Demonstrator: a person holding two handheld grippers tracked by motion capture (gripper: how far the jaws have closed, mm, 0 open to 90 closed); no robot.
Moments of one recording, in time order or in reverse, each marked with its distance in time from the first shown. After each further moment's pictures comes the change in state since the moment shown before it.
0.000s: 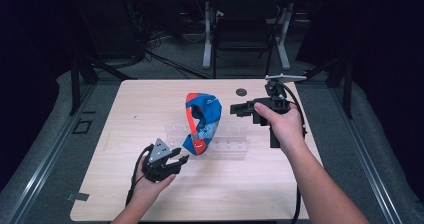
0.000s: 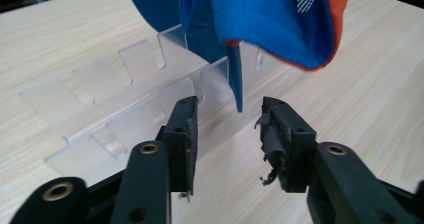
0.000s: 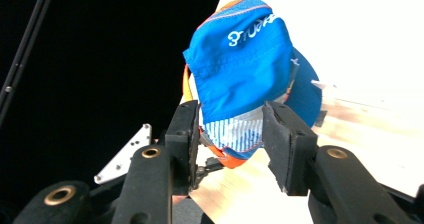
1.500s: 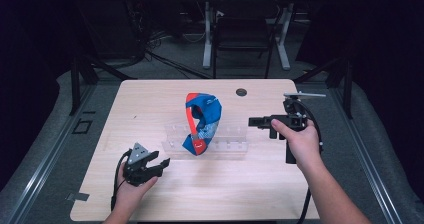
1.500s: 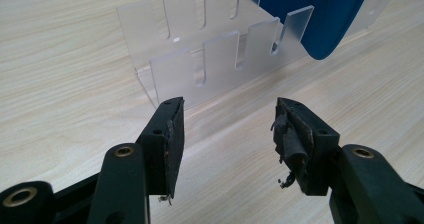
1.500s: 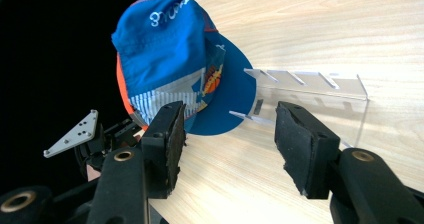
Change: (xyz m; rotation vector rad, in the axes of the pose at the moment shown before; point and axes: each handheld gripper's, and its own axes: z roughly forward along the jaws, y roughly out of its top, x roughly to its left) left arm 0.038 -0.038 -0.019 0.034 0.099 -0.116; right arm -0.042 -0.035 -0.025 -0.075 -0.125 -0.010
